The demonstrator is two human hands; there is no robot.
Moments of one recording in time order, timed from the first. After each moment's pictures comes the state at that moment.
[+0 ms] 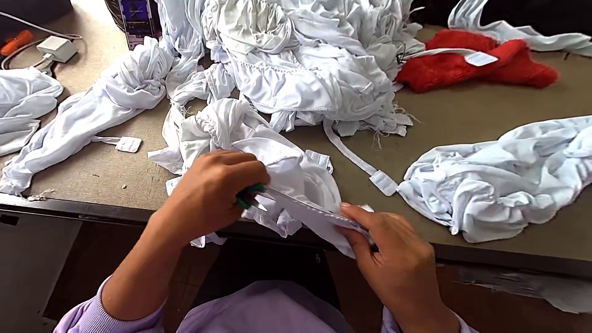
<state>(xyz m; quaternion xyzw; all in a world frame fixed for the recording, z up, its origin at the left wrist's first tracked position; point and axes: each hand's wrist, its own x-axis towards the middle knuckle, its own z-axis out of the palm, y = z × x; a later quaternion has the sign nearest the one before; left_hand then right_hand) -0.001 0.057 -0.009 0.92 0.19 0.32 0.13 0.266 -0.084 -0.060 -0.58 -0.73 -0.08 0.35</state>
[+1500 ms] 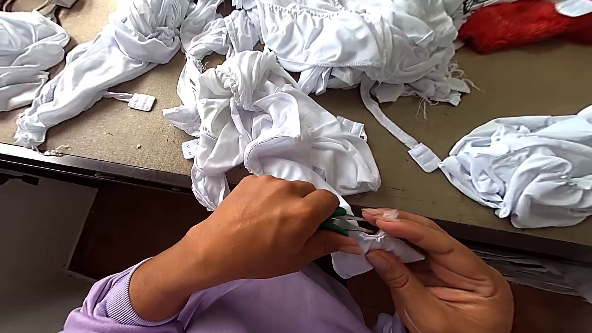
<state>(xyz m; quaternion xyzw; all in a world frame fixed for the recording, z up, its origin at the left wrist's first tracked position) 0.017 -0.016 -0.007 0.93 0.21 0.23 0.19 0.228 -0.123 -0.045 -0.45 -0.60 0.34 0.57</state>
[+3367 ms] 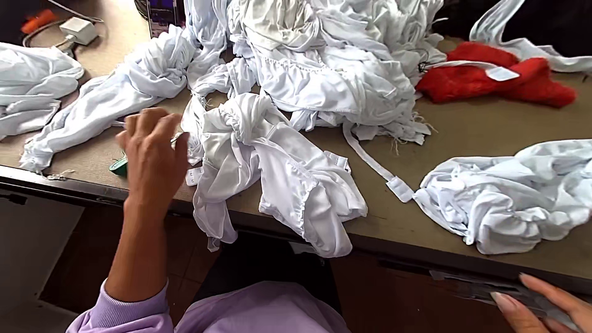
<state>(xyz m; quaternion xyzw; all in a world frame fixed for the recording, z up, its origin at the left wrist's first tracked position) -0.081 0.076 -0.034 0.76 0.58 0.29 0.02 0.337 -0.188 -0.010 -0.82 -0.53 0.05 0.20</state>
